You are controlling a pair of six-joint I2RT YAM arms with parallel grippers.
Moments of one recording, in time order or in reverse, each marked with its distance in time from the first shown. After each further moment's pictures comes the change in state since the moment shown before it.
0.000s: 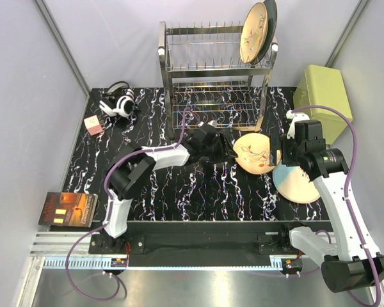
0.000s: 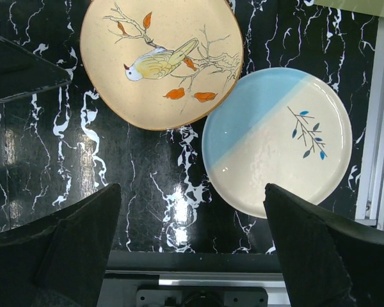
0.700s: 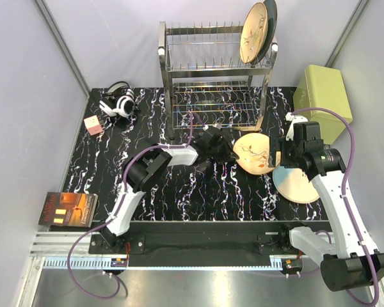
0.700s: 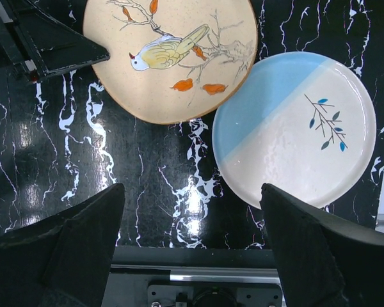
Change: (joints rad) left arm 0.001 0.232 0.124 0.094 0.010 -0.070; right arm -0.021 0.005 -0.039 0.008 -0.041 0.033
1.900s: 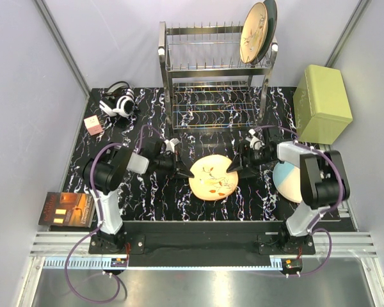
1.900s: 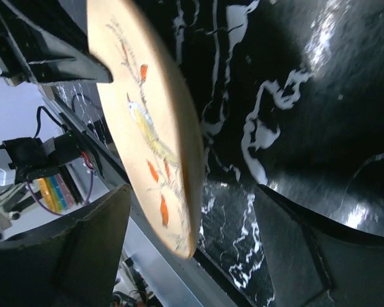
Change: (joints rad) left arm 0.409 -0.321 -0.683 0.174 0.649 0.343; right arm -0.005 0.682 -0.208 0.515 -0.864 0.176
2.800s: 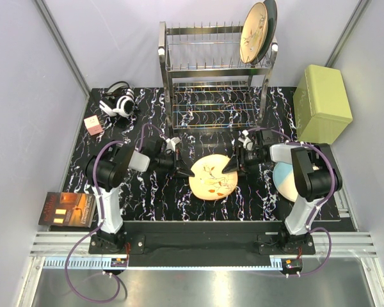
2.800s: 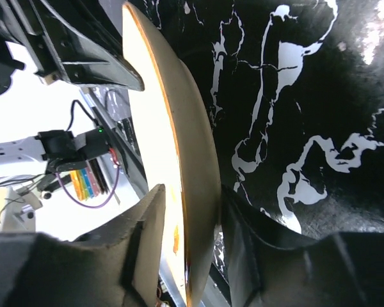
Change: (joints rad) left arm 0.006 0.057 0.046 0.016 0.056 0.023; right arm 0.052 0.130 -0.021 0.241 -0.144 0.132
